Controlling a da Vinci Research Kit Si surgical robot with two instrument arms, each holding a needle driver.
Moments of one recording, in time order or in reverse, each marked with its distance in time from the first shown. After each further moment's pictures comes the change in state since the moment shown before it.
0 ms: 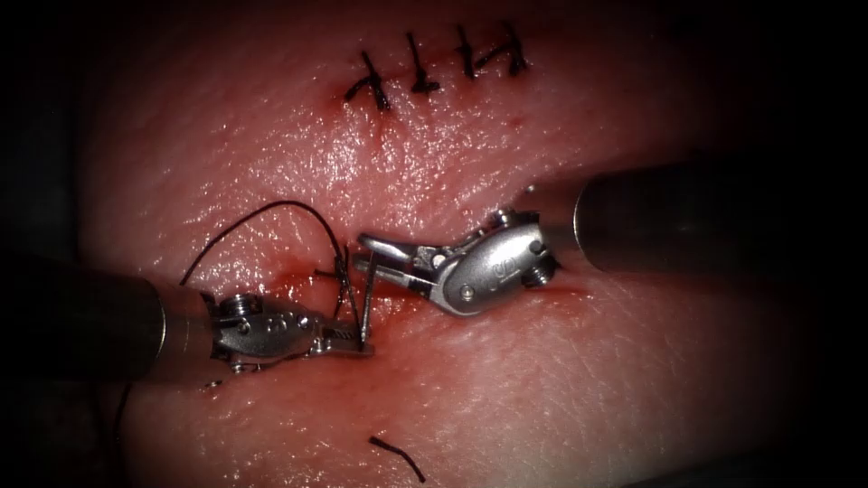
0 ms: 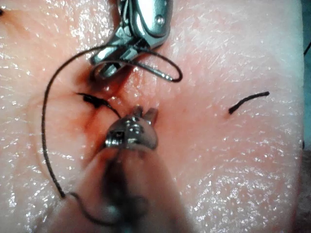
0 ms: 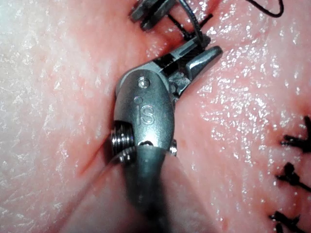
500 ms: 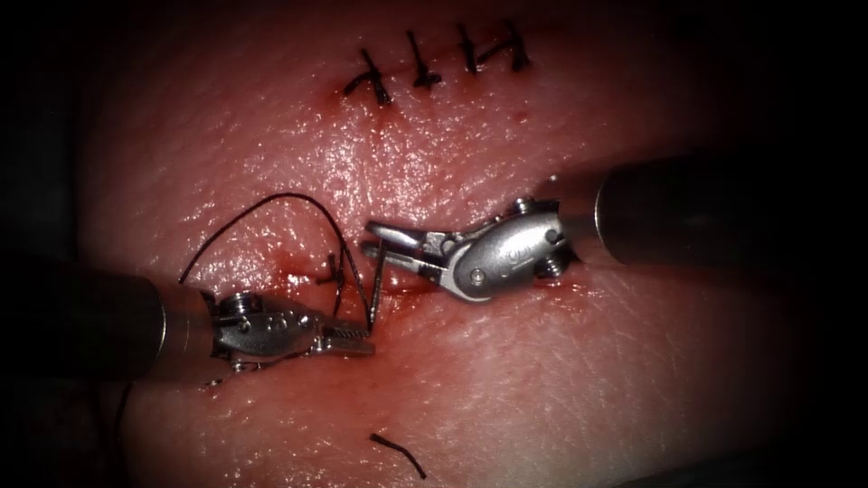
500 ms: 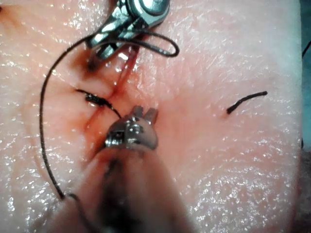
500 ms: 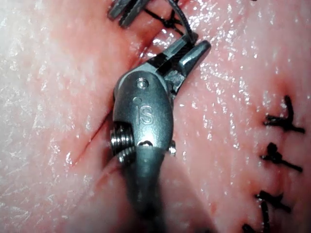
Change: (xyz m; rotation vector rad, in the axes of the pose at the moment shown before) right arm 0.004 0.008 0.002 -0.040 -0.013 0.081; left arm 0.000 0.000 0.000 0.006 0.001 -0.001
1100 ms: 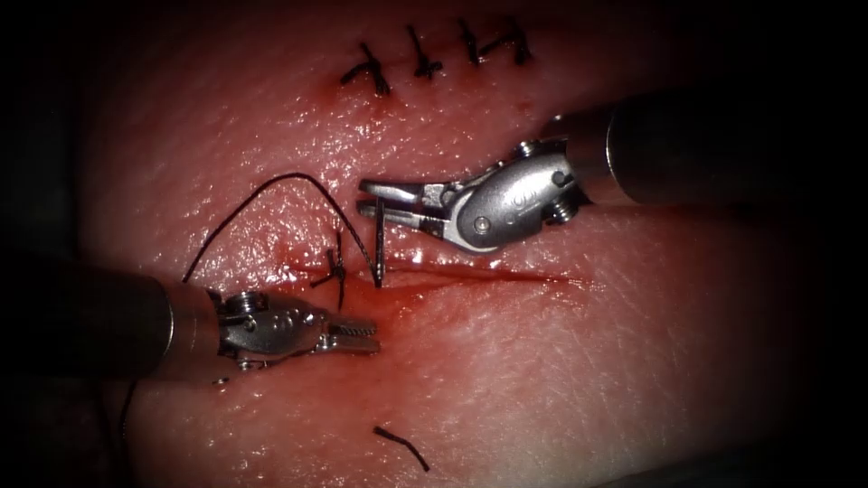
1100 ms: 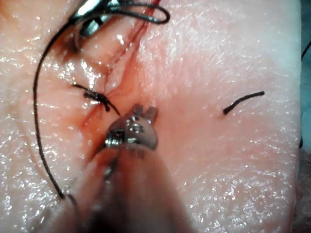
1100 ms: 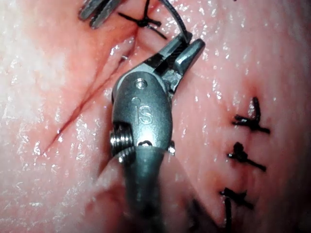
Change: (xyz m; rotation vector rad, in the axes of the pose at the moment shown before) right arm 0.002 0.006 0.002 -0.031 0.009 0.040; left arm -0.001 0.000 0.001 0.006 0.003 -0.006
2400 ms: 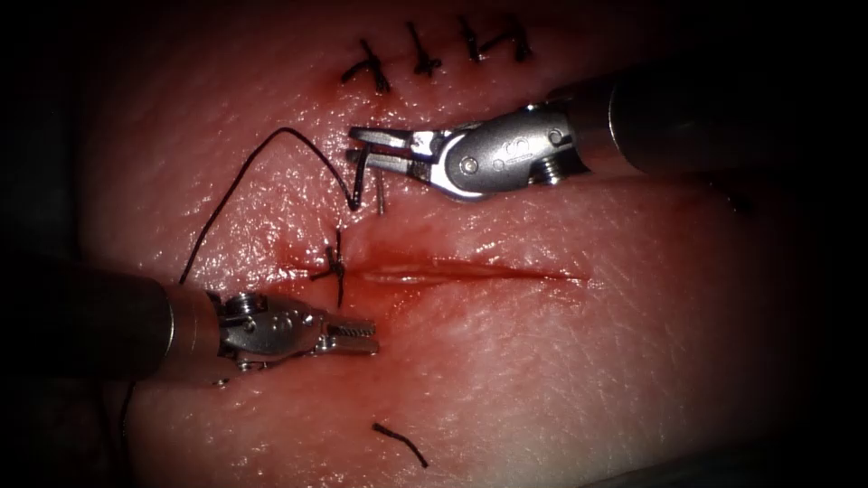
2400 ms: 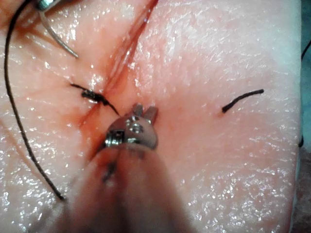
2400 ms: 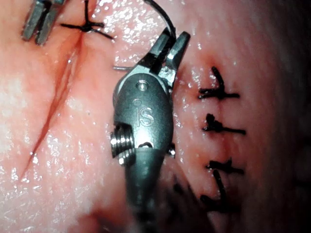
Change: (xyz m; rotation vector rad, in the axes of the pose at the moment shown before) right arm 0.000 0.003 0.001 -0.082 -0.069 0.135; left arm -0.001 0.000 0.000 -0.003 0.000 -0.005
